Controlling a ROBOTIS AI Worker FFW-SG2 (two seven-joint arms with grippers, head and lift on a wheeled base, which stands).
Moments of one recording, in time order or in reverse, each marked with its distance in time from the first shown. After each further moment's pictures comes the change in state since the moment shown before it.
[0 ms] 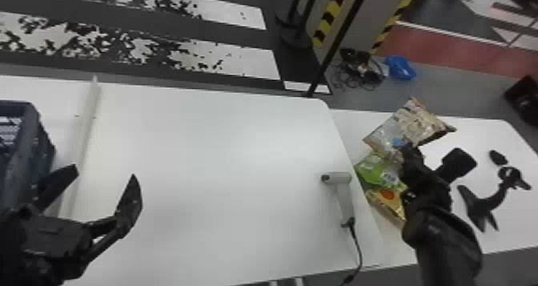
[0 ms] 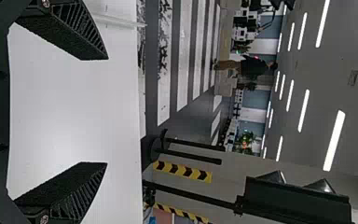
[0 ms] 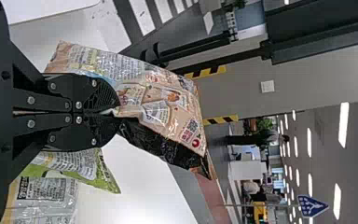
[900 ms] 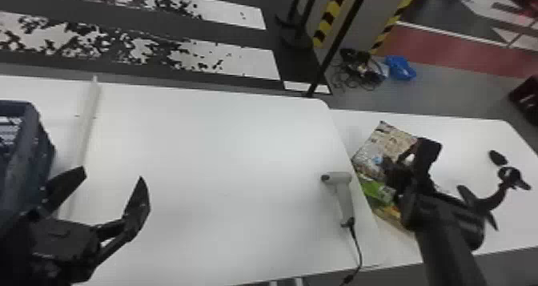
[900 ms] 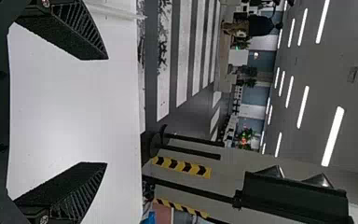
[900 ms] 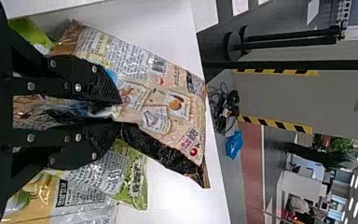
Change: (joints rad) left arm 0.004 0.000 -0.026 -0.002 -0.010 -0.007 0.008; right arm -0.056 -0.057 0.109 0.015 0.165 0.331 -0.085
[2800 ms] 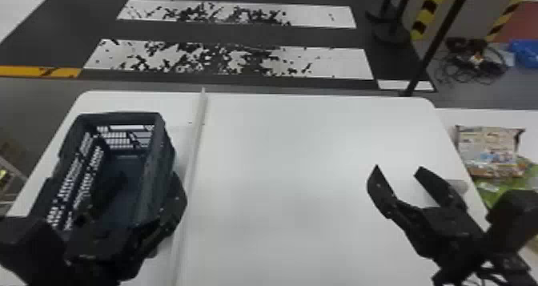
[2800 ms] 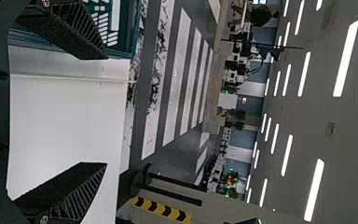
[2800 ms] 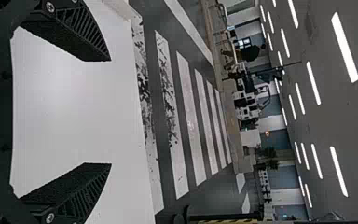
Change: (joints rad) left arm 0.224 -0.100 0.265 -0.181 0.084 -0.047 -0.069; right arm 0.865 0.339 0.285 -1.263 -0.079 -0.027 0.201
